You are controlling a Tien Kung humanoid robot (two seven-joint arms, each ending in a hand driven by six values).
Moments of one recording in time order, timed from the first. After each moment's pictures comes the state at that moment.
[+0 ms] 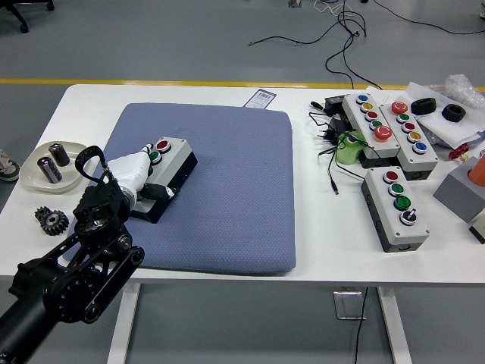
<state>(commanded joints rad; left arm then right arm) -0.47 0.08 -1.07 -1.21 2.27 -0.05 0.65 0.06 0.00 1.69 0.18 -1.50 -0.27 -0.17</state>
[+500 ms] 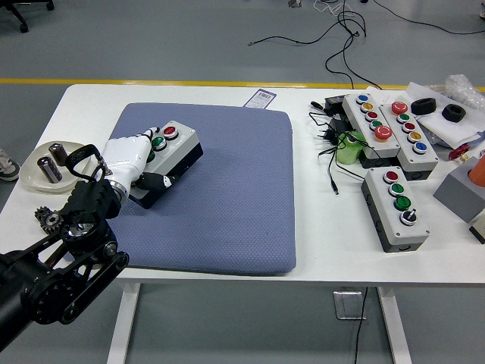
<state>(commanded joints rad) -0.52 0.26 -0.88 -1.25 2.27 0.11 0.44 0.06 0.00 1.69 0.18 -1.50 -0.27 -0.17</state>
